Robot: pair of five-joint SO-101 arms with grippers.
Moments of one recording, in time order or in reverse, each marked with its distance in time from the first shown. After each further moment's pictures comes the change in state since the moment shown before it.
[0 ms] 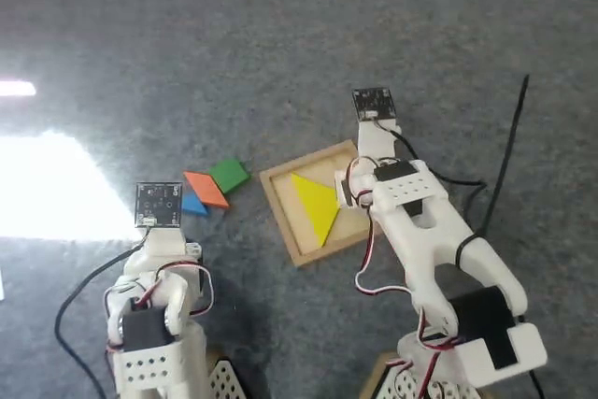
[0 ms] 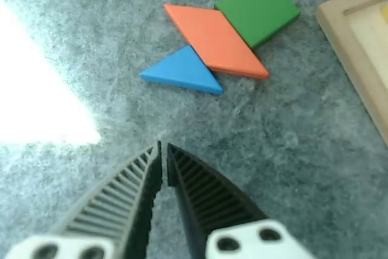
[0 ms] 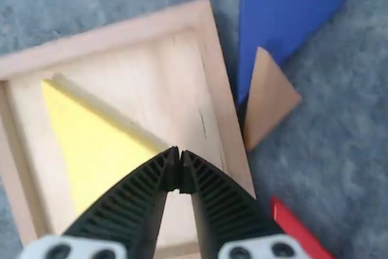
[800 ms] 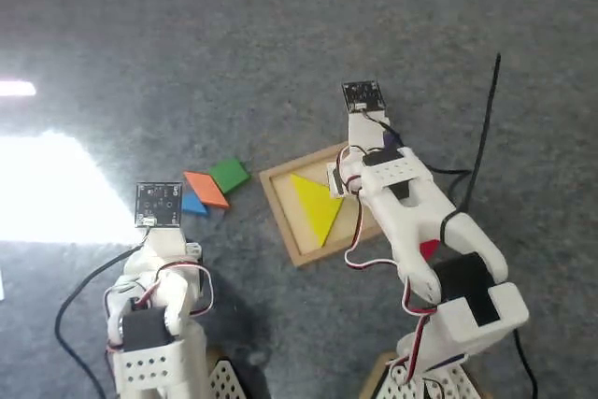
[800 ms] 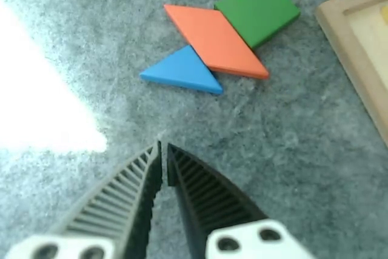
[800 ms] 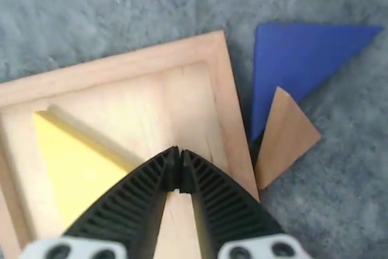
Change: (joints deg) left arm 0.0 0.0 0.0 0.0 0.0; right arm -1.0 11.3 -8.0 -0.3 0.2
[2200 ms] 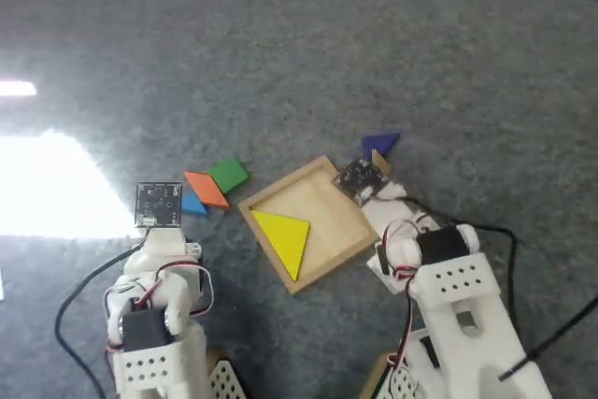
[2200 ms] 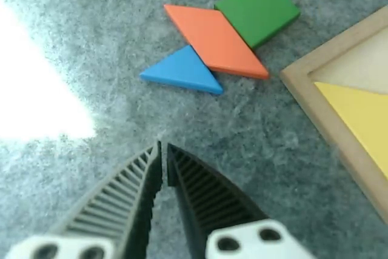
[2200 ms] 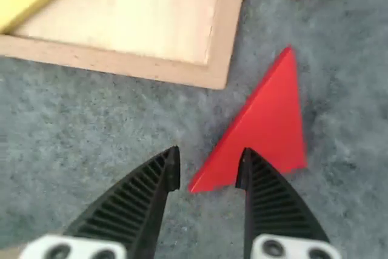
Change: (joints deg) left arm 0.0 0.0 0.0 0.0 0.0; right arm 4.3 -54.4 32.6 28.0 38.2
